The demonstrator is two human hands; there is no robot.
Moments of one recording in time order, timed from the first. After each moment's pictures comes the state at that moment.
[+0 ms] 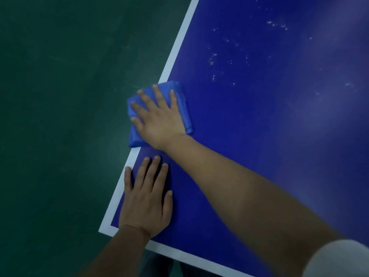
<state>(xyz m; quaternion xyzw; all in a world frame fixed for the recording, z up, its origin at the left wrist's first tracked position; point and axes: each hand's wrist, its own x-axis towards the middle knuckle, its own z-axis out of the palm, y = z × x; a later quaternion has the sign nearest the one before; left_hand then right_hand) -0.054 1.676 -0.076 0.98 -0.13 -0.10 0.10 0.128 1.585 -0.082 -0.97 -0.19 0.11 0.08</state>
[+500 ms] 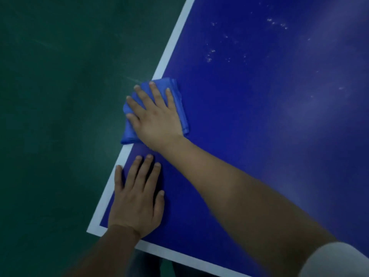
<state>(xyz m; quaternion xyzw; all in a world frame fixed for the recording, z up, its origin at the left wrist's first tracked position) -0.051 1.678 -0.079 0.98 -0.14 -0.11 0.10 0.123 1.581 -0.090 -0.98 -0.18 0.08 0.08</state>
